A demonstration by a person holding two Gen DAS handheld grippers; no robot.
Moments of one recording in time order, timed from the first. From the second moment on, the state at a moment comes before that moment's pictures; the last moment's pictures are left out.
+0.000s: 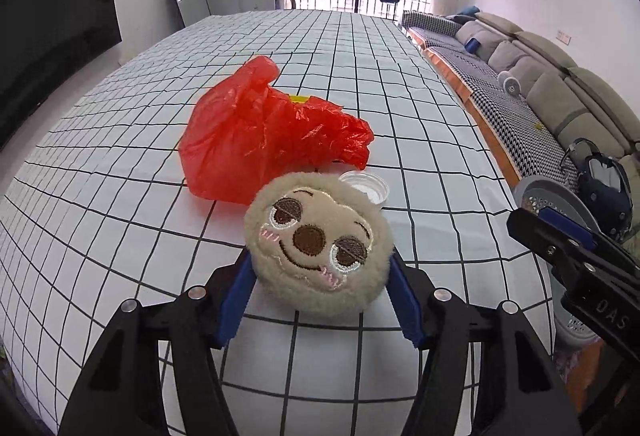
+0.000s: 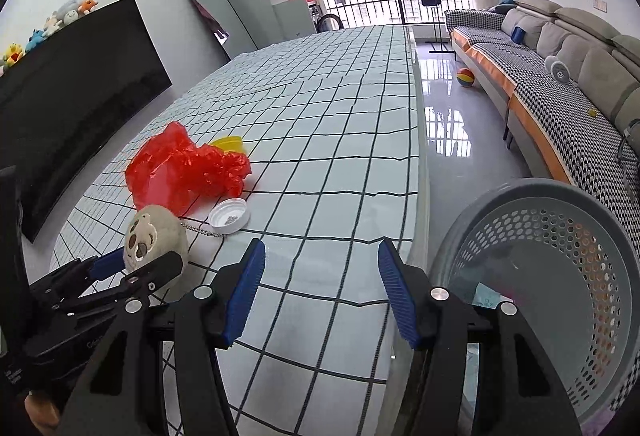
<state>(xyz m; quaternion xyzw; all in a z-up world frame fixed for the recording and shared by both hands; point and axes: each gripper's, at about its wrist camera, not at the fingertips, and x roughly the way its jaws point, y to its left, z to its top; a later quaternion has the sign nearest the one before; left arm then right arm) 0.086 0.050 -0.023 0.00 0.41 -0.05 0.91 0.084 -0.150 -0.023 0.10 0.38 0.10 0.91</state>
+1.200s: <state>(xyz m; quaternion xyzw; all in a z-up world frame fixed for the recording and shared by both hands) 0.069 0.143 -0.017 -0.05 0.38 0.01 0.93 0.174 -0.029 -0.052 -0.03 0.46 0.12 0.88</state>
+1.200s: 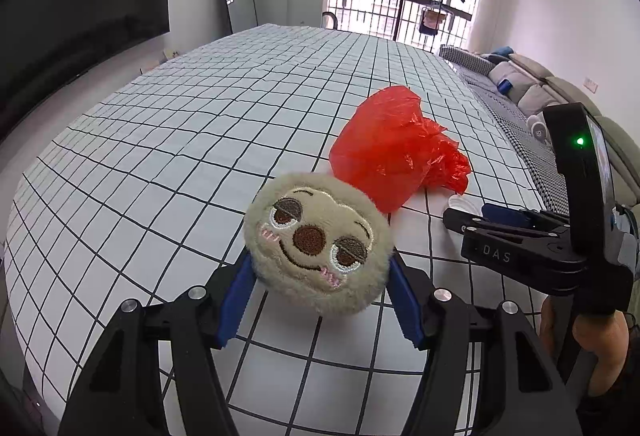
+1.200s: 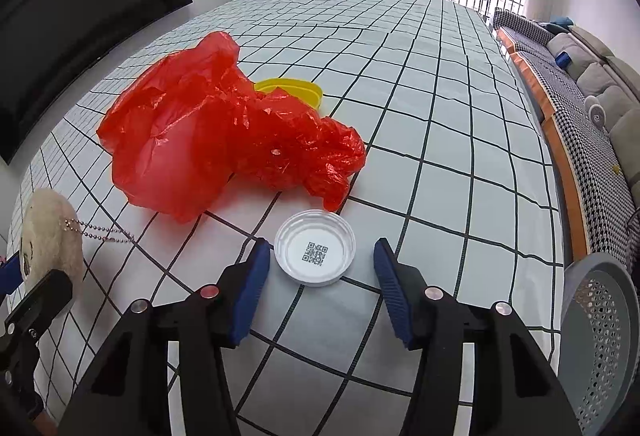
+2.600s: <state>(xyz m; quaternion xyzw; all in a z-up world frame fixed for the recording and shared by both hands) 0.037 -0.035 0.006 0.03 0.37 -0.13 0.92 0.009 -0.221 -0.012 0.06 0.40 0.00 0.92</state>
